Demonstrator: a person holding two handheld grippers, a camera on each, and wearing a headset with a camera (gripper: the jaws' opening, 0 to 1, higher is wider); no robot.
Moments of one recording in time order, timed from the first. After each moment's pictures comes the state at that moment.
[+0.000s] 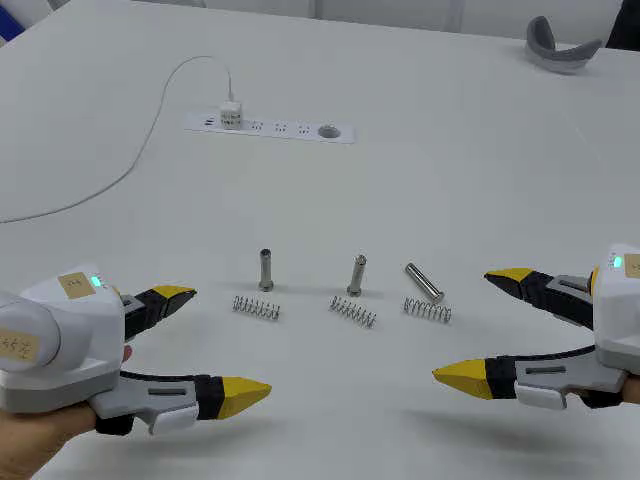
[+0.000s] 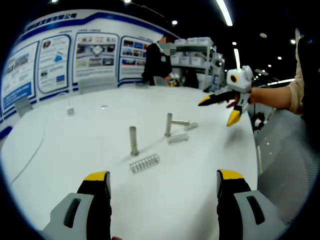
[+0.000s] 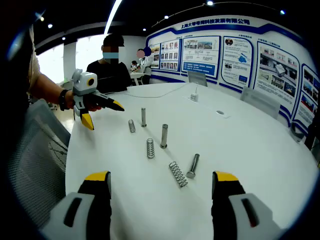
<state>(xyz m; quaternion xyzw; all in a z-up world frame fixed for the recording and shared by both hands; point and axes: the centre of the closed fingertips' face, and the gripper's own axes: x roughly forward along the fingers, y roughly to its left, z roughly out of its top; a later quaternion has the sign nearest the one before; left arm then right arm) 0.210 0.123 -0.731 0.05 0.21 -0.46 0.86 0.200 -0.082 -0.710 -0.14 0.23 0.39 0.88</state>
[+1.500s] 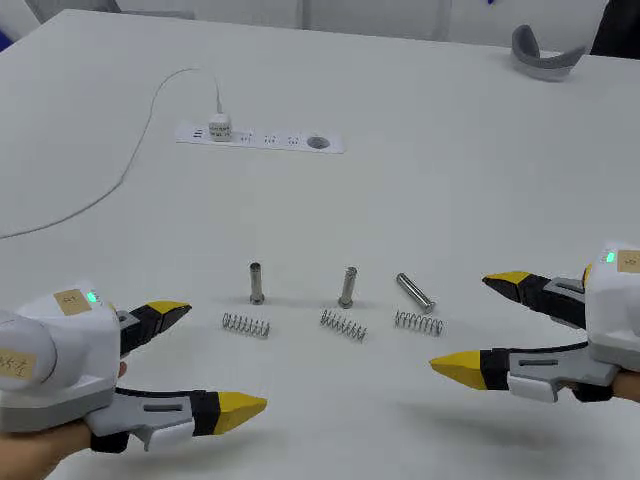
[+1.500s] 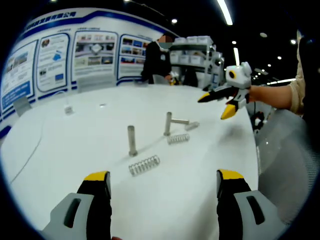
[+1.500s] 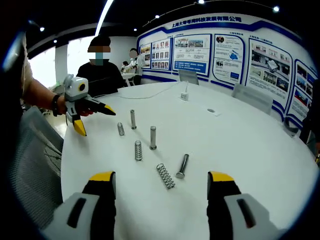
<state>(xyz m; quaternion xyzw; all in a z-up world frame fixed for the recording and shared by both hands) 0.212 0.118 -0.733 0.06 0.22 -0.47 0.86 0.214 -0.095 -0.703 -0.13 0.24 0.36 0.89</state>
